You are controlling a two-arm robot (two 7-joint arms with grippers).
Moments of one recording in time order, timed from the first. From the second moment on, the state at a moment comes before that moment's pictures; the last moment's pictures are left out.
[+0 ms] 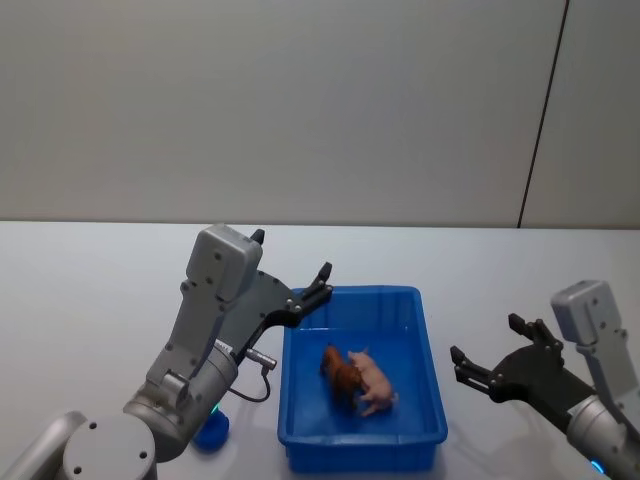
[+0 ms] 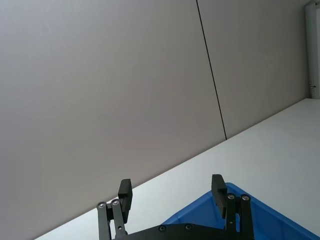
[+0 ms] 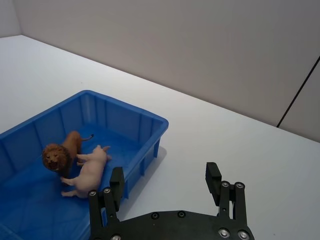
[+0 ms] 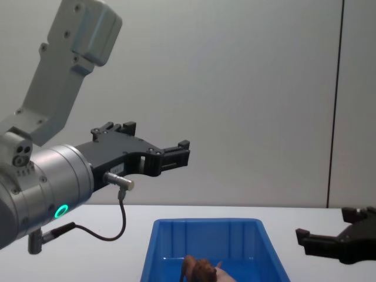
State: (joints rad) left arm -0.24 0.38 0.45 -1.63 -0.20 0.01 -0.01; right arm 0.08 0.29 -0.24 -1.56 0.12 0.14 0.25
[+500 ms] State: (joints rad) left arm -0.18 0.42 0.45 -1.70 -0.20 0.10 0.07; right arm 0.06 0.31 -0.23 -1.57 0.13 0.13 0.25
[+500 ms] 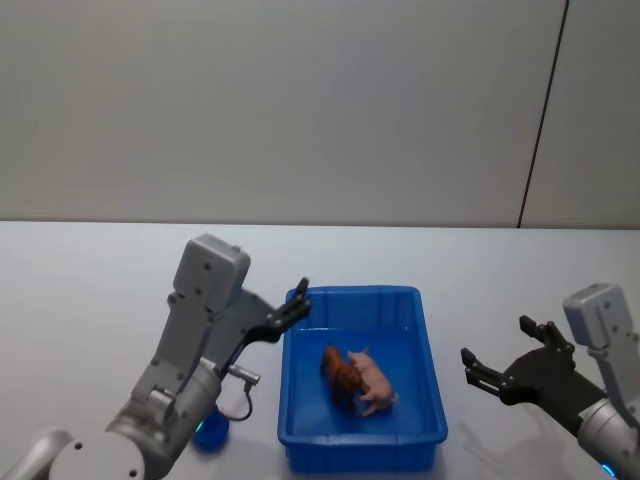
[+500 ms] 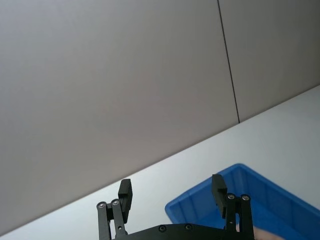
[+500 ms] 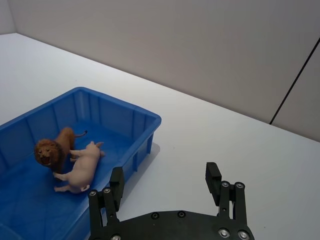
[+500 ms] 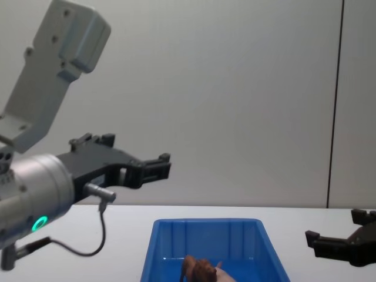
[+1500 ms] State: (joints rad) left arm -0.02 0.52 0.40 -1.72 -0.42 0.27 0.17; right arm 0.06 0.32 -0.23 -1.57 0.13 0.12 0.25
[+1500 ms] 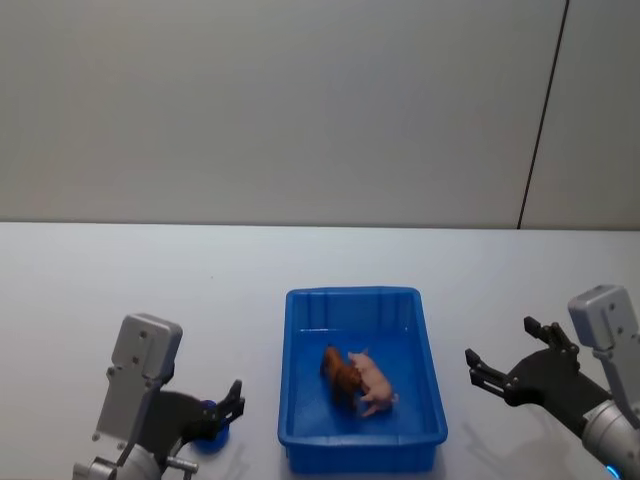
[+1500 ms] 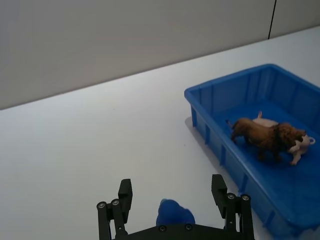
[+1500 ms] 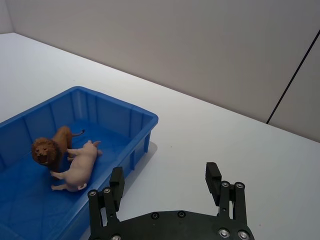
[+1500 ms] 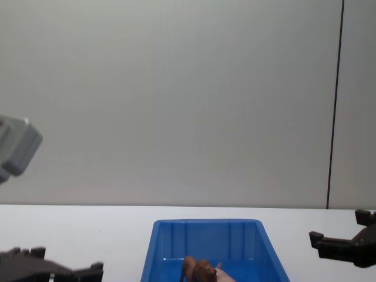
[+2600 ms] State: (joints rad) left arm -0.12 0.46 0.39 -1.47 -0.35 0.32 -0.05; right arm 0.06 0.32 -0.23 -1.57 0.13 0.12 0.25
